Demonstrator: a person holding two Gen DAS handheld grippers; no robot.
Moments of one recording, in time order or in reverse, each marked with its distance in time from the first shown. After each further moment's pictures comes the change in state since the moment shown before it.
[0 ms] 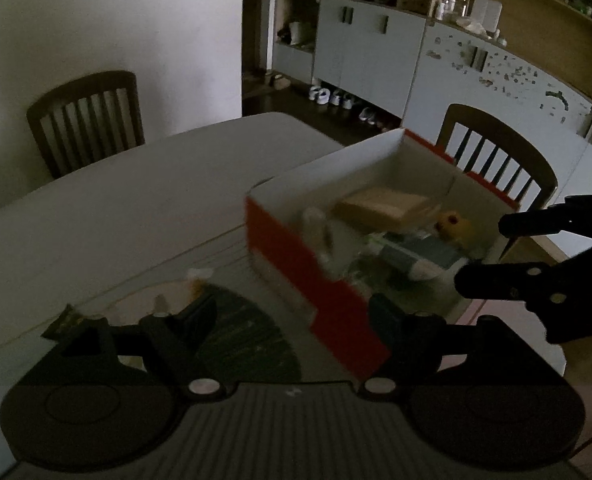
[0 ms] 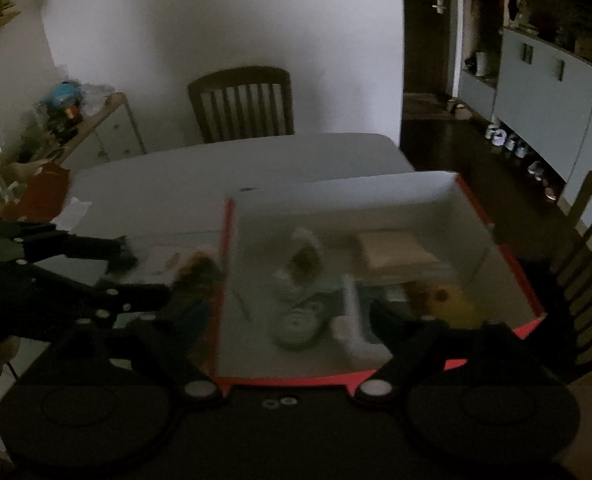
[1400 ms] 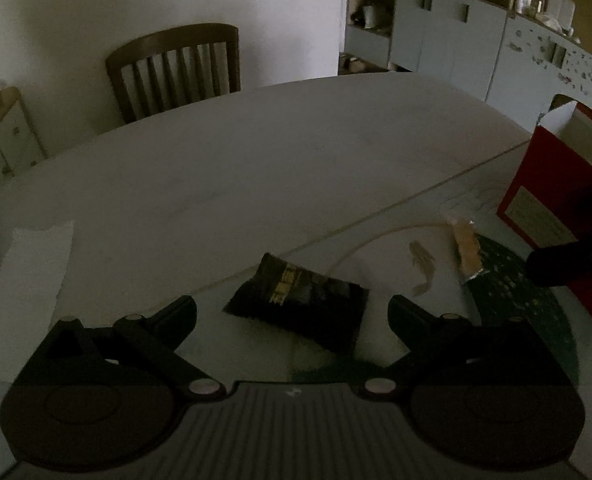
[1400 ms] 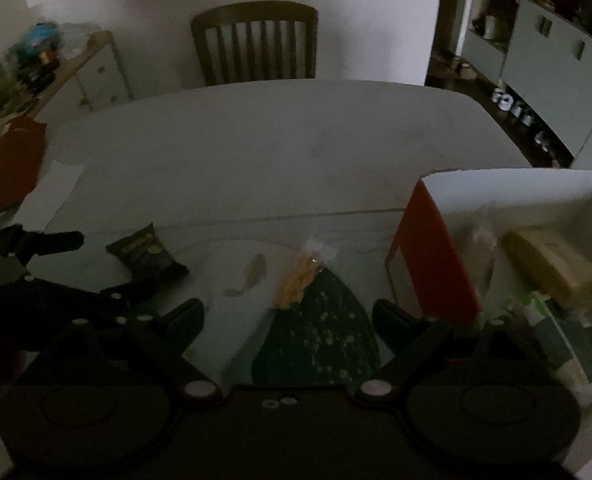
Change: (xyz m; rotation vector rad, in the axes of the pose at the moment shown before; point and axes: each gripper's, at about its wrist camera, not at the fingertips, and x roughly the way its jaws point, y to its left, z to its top) left arm 0.069 0.209 -0.060 -0.050 0.028 0.150; right arm 0.163 0.145 0.034 0.029 0.183 -0.103
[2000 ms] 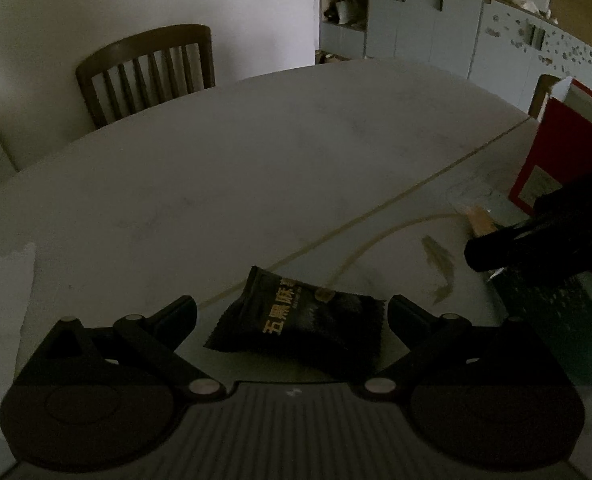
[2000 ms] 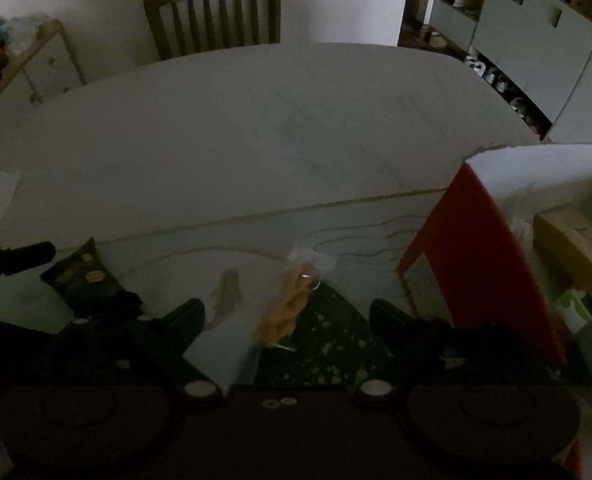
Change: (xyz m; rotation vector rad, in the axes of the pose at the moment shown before) left arm 0.037 0.003 0.002 0.059 -0.003 -0.041; right arm 0.065 -0.001 0.015 0.070 0.075 -0.089
